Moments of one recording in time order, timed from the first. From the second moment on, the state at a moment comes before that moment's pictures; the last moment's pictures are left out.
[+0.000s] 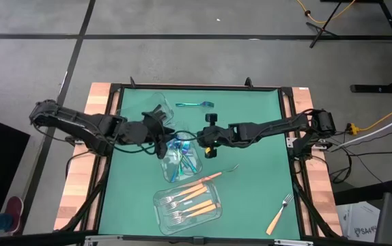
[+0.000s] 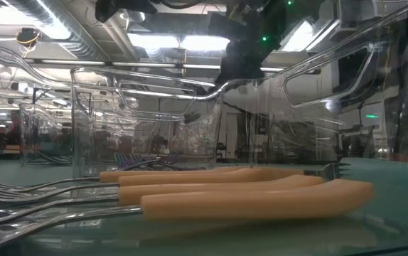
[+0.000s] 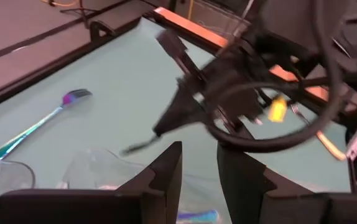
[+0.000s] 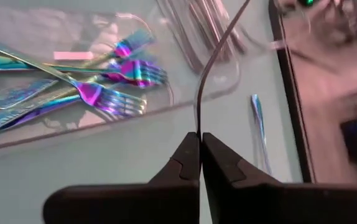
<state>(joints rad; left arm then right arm) -0.22 1.14 1.05 -0.46 -0.51 -0.60 0.06 1.73 1.20 -0.24 0.39 -0.32</state>
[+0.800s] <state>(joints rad) 0.10 1.14 1.05 -0.46 -0.03 -0.83 0.25 1.73 1.20 0.14 0.41 -1.04</state>
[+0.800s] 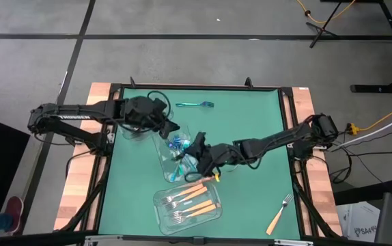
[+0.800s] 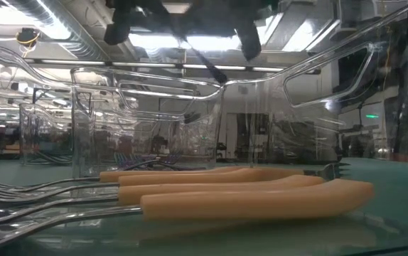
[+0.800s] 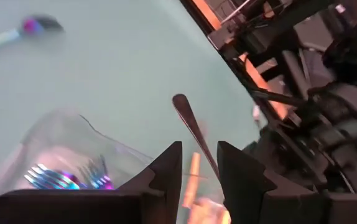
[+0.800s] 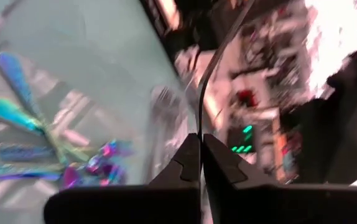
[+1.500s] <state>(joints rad) 0.04 1.14 1.05 -0.29 0.14 -1.19 0.29 1.73 1.20 0.43 0.41 -1.39</state>
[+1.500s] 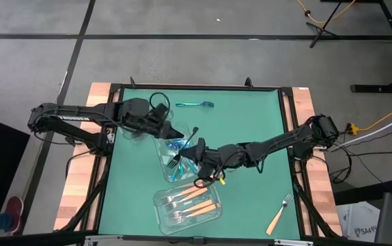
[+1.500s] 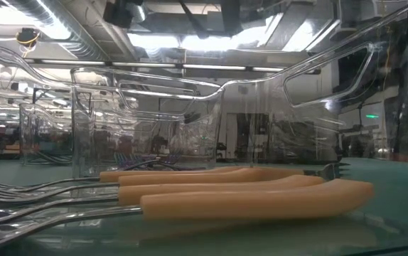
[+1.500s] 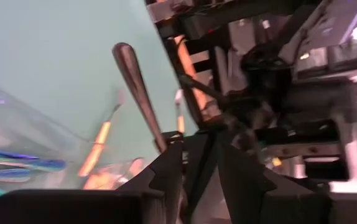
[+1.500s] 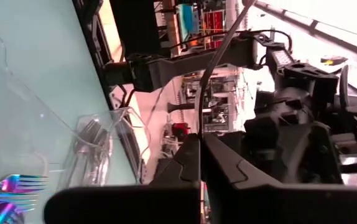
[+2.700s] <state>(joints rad) 0.04 1.14 1.05 -0.28 0.13 -1.25 0.33 1.73 1.20 0.56 0.40 -1.60</state>
